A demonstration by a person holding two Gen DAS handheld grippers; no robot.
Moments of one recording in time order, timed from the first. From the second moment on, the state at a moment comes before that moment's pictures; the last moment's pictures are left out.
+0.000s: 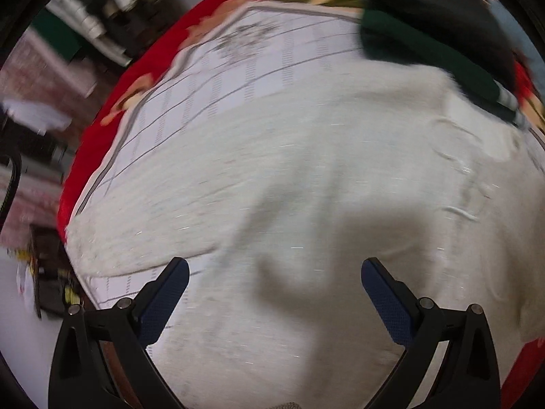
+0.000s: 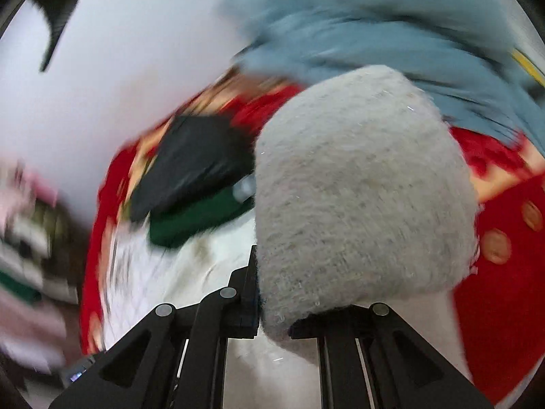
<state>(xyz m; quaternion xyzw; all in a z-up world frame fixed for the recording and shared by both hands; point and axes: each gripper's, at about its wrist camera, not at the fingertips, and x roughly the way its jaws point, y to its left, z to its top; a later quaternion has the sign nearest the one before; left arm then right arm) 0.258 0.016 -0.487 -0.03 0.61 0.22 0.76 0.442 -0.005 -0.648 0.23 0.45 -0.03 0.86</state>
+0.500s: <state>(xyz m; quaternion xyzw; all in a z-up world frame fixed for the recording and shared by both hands) 0.195 0.146 -0.510 -0.12 0.64 0.28 0.70 0.457 0.195 -0.757 0.10 0.62 0.17 0.76</state>
